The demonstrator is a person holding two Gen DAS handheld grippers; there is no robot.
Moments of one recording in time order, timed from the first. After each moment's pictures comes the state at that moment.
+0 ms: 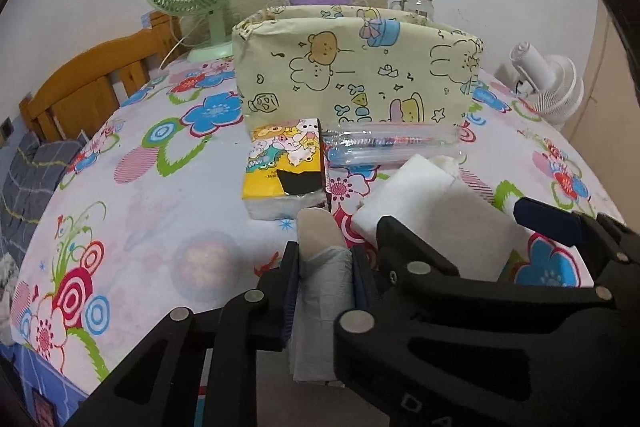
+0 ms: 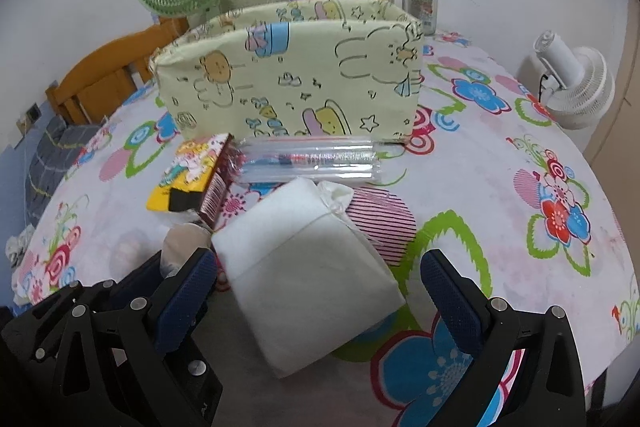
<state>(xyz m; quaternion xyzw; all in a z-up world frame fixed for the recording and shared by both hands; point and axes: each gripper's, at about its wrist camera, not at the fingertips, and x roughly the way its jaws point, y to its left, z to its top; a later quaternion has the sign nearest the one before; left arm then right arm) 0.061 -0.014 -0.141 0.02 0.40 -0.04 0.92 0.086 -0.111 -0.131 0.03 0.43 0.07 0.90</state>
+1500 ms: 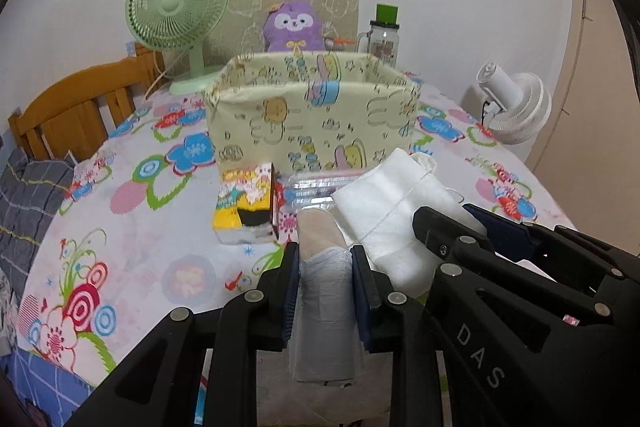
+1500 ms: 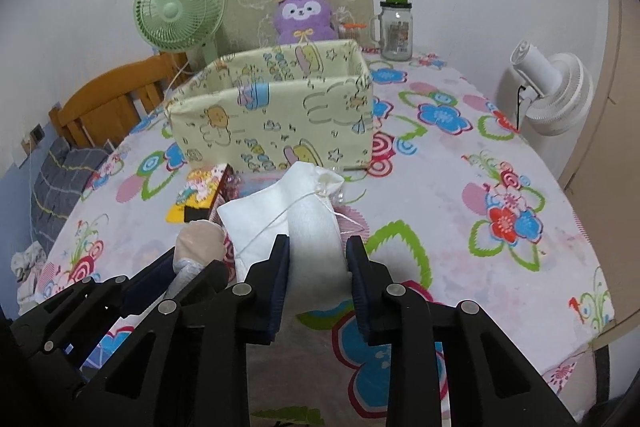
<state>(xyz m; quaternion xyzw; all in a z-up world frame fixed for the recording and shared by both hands) 0.037 -0.035 -0.095 0.01 0.36 -0.08 0.93 0.049 -0.138 -0.081 0.04 0.39 0.05 0.92</state>
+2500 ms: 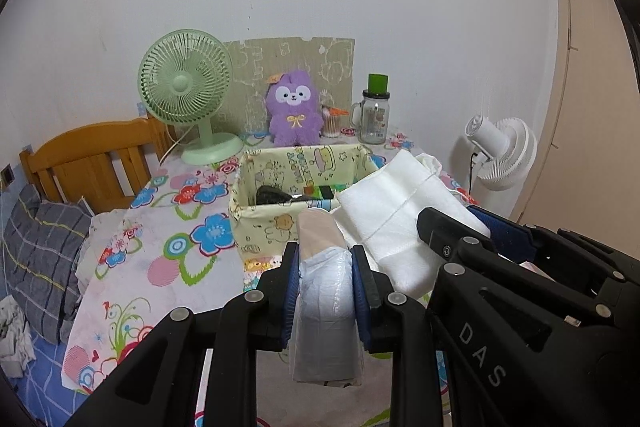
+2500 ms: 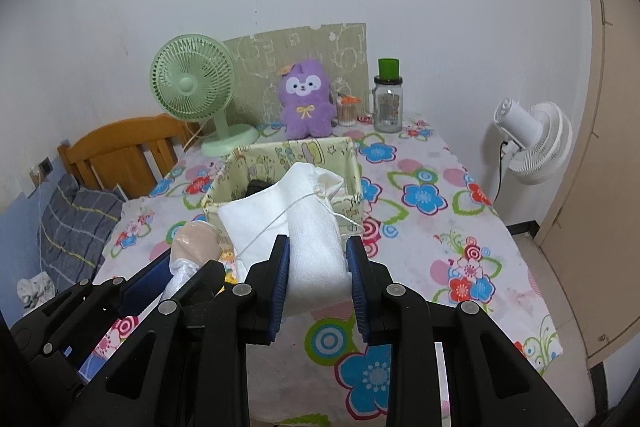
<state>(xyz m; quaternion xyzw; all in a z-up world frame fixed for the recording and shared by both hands) 0.024 -0.030 -0.005 0.01 0.29 -0.08 0.95 0.034 -0.141 0.014 0.05 0.32 0.04 0.95</state>
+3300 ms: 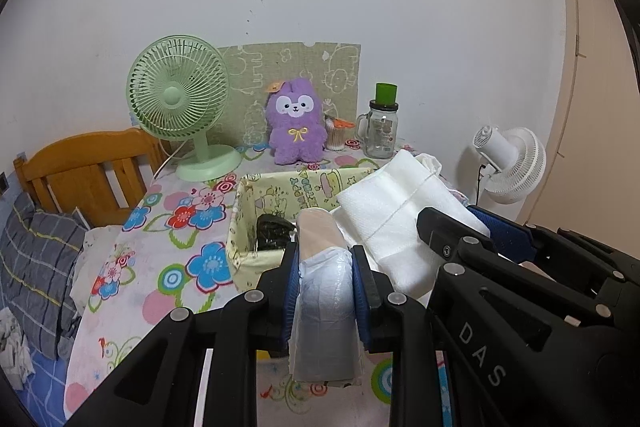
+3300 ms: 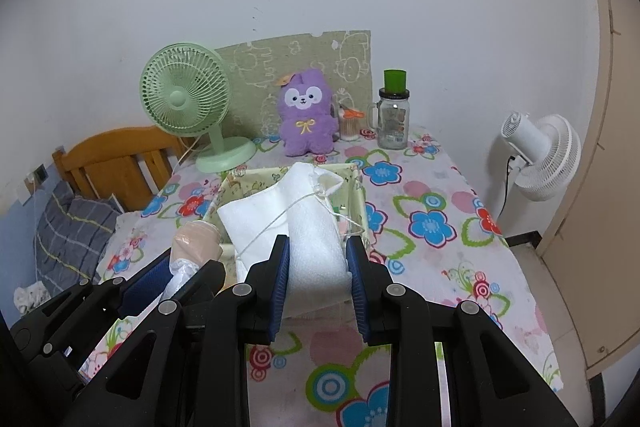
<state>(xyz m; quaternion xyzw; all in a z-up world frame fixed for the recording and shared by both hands) 0.073 -0.028 0.002 0.01 0.29 -0.08 0.95 0.089 -0.136 0.024 0.04 0.31 0.04 0.95</state>
